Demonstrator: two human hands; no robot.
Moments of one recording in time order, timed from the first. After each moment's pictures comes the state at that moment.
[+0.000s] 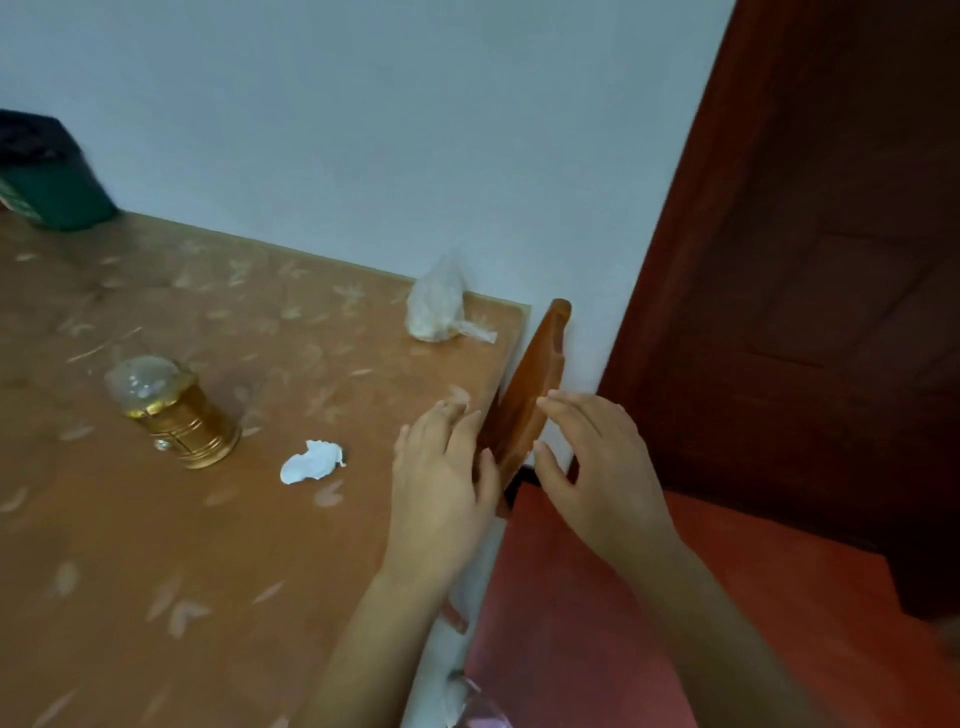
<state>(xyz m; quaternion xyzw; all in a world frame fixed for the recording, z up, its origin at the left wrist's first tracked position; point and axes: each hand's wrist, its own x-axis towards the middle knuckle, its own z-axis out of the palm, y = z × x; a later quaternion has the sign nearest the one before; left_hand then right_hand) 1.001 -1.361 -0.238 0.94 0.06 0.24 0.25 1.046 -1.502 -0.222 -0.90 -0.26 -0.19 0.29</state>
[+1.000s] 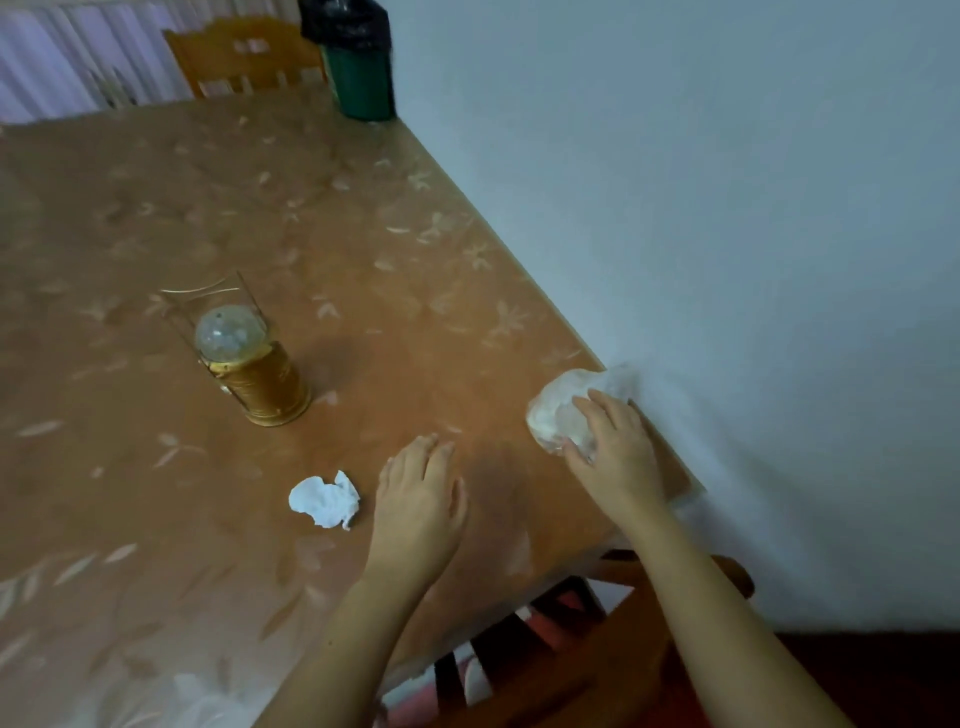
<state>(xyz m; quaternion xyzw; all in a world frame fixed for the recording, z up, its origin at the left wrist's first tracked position) 1.183 -1.262 -0.308 0.86 0.42 0.22 0.19 1.385 -1.332 -0.317 -0.83 -0.50 0.04 0.23</state>
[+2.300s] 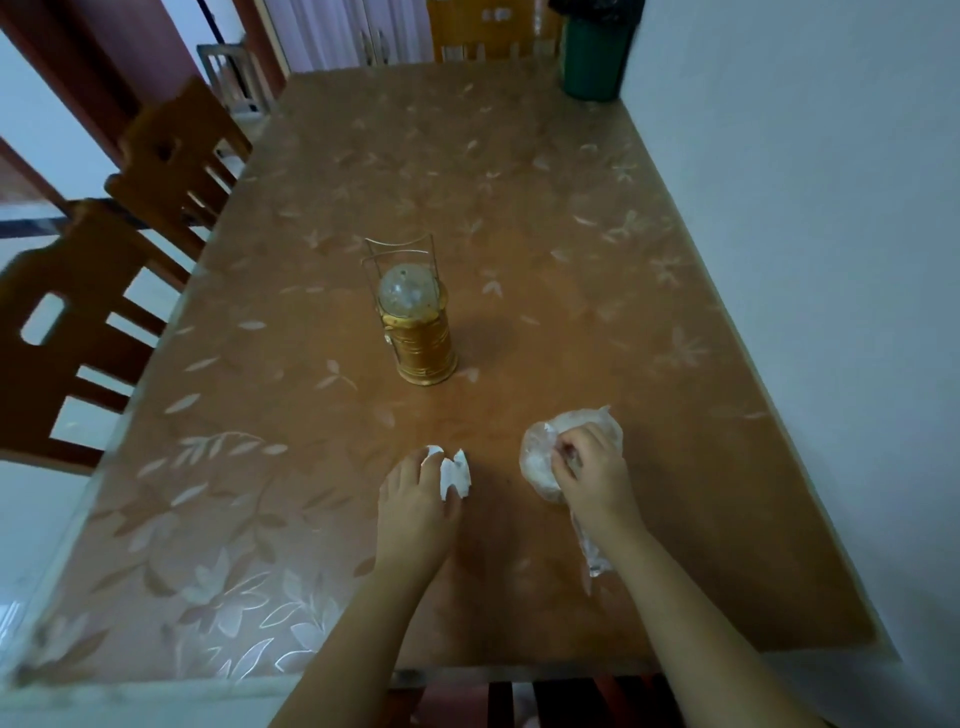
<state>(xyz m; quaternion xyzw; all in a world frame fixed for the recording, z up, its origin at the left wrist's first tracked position) 1.110 -1.229 -0.366 0.70 0.67 0.19 0.17 1.301 -1.225 -0.360 -0.67 -0.61 0.21 0.36</state>
